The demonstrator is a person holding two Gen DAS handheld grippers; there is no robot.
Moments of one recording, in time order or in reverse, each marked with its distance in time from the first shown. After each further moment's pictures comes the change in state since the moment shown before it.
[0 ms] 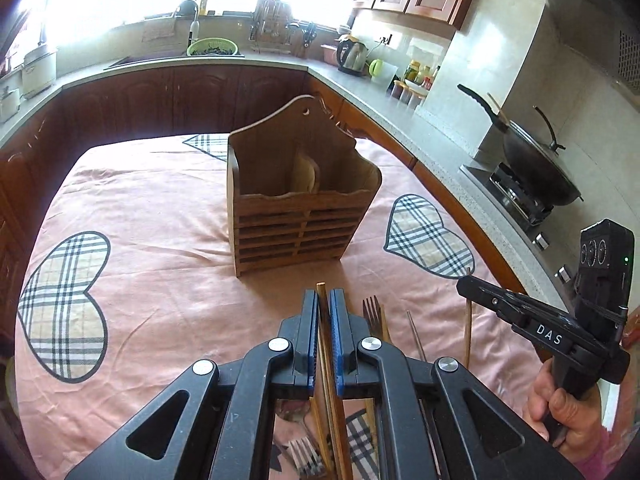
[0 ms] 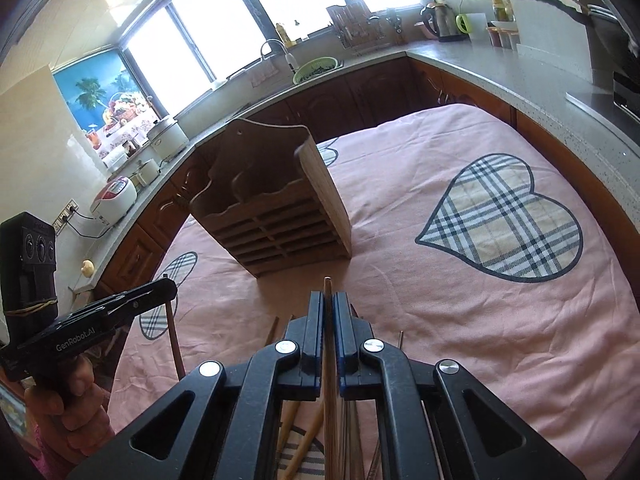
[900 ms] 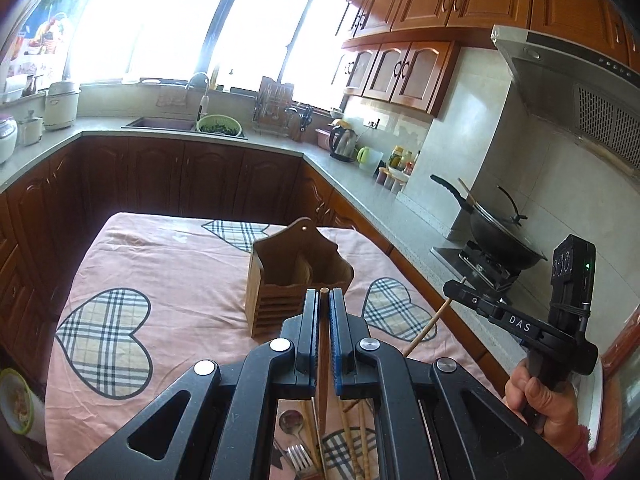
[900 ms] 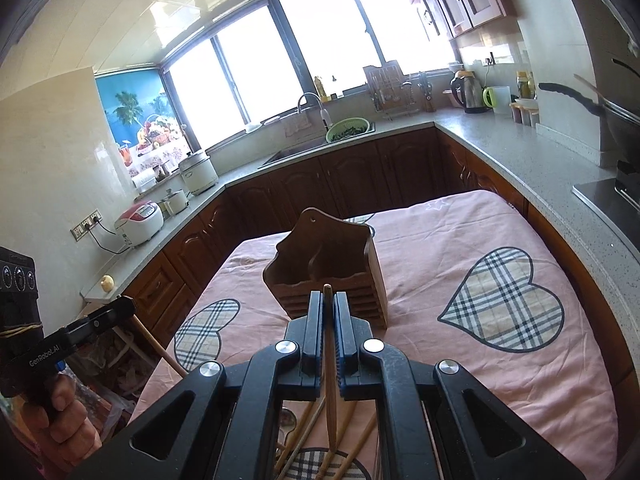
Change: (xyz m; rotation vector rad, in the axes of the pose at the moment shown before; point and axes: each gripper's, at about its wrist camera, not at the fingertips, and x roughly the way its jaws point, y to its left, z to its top) left arm -0.138 0.017 -0.027 -0.027 -0.304 -0.044; right arm -0.064 0.051 0.037 -0.106 -0.203 0.034
